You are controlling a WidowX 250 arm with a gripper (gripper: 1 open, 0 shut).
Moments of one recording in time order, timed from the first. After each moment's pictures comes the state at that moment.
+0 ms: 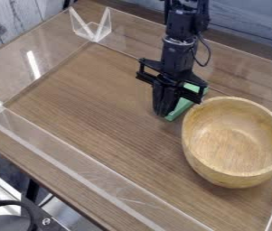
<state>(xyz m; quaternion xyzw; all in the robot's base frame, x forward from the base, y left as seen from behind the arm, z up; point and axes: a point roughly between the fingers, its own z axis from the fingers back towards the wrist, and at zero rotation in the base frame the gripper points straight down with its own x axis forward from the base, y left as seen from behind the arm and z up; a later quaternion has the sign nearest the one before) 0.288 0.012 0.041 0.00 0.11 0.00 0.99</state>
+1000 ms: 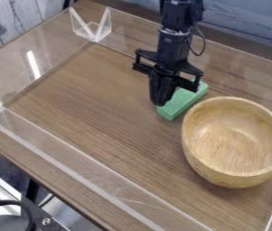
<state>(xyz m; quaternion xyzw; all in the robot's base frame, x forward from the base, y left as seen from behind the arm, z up) 0.299 0.024 0.046 0.01 0.10 0.03 0.99</state>
